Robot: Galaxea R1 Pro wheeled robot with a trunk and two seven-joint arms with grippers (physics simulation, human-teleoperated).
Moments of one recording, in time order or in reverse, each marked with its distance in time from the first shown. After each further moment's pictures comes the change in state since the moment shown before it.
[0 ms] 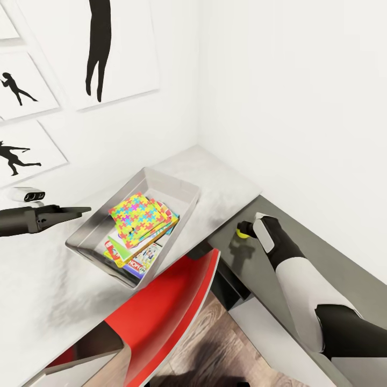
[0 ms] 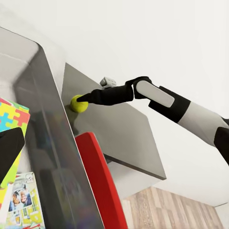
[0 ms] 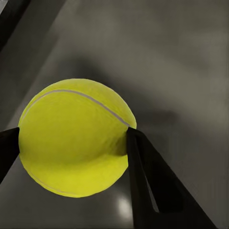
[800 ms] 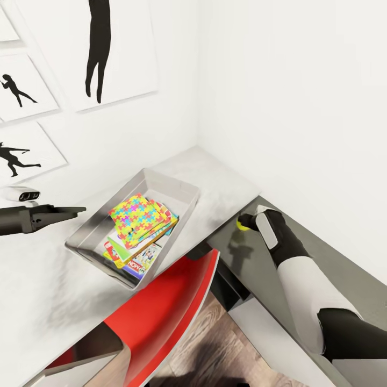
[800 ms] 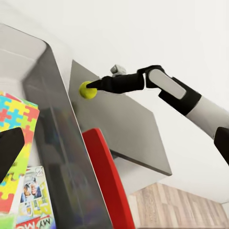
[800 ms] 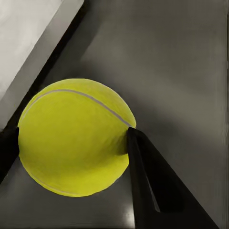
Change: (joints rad) left arm 0.001 0.038 -0.002 0.000 -0.002 -0.002 0.000; right arm 0.009 -0.002 0.002 -0.124 -0.011 0.058 0.001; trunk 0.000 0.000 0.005
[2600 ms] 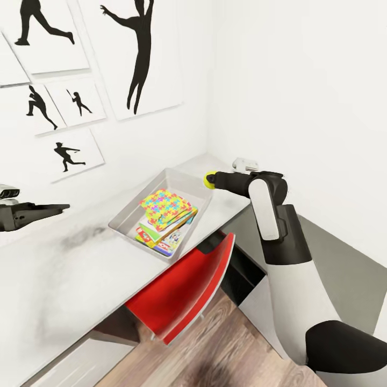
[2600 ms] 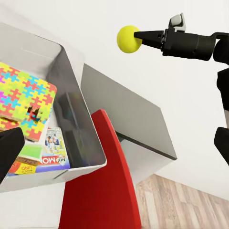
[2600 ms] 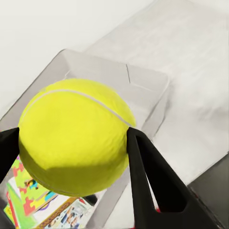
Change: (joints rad) left arm 0.011 0.047 0.078 0.013 -0.030 -0.002 0.000; right arm 0.010 0.133 0.159 -0.685 -0.102 0.343 0.005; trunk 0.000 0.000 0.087
